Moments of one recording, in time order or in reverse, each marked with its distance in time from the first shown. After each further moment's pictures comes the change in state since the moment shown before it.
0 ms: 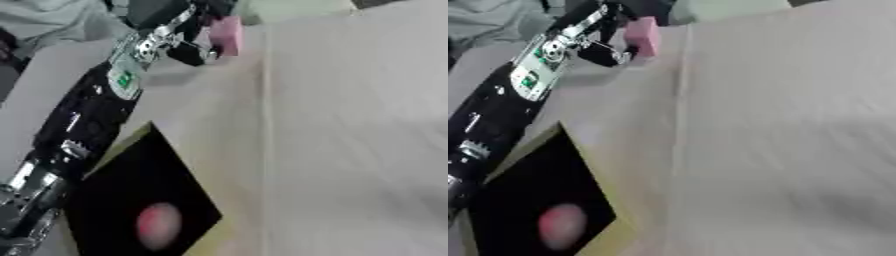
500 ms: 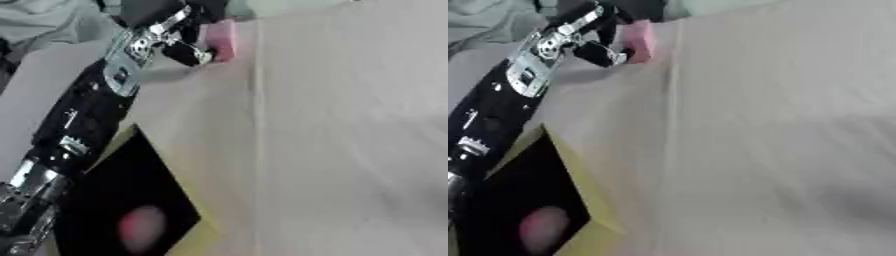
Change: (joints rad) left arm -0.053 -0.012 0.047 0.098 0.013 0.007 -0.027; right arm -0.026 -0.002 0.008 0.000 0.000 -0.003 0.006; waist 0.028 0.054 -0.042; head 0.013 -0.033
